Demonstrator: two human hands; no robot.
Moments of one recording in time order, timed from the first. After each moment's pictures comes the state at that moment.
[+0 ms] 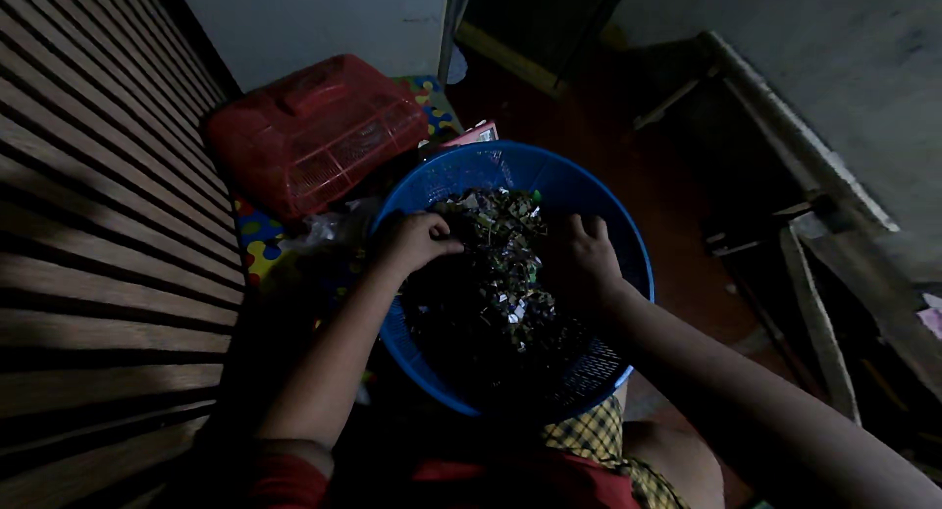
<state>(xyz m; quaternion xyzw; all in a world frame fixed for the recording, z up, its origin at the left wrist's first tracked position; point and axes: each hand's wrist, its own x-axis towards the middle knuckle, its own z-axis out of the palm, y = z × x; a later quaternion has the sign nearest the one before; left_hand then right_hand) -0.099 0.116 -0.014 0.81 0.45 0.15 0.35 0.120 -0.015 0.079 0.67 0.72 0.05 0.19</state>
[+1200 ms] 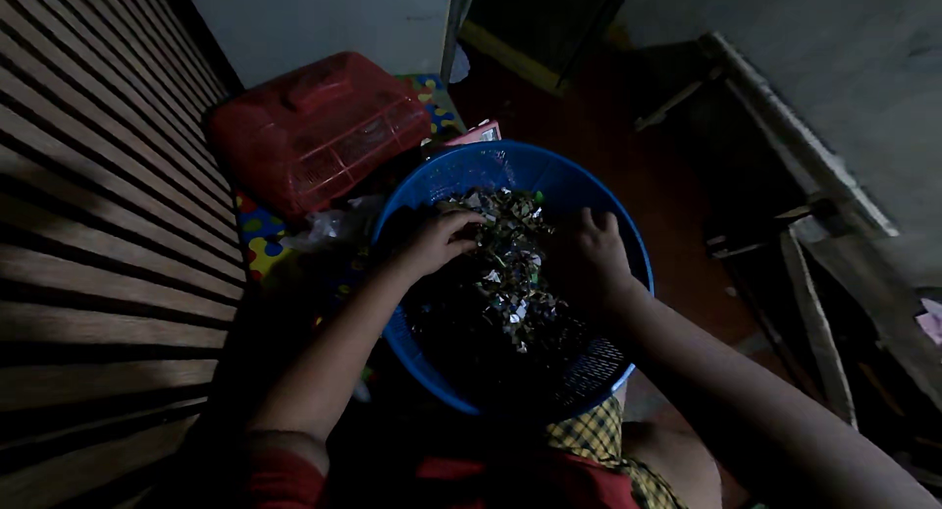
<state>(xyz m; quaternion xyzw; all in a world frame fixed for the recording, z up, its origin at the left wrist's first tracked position) -0.087 0.107 -0.008 0.85 0.26 0.24 0.40 0.110 -0.019 0.098 0.68 0.72 0.06 0.17</state>
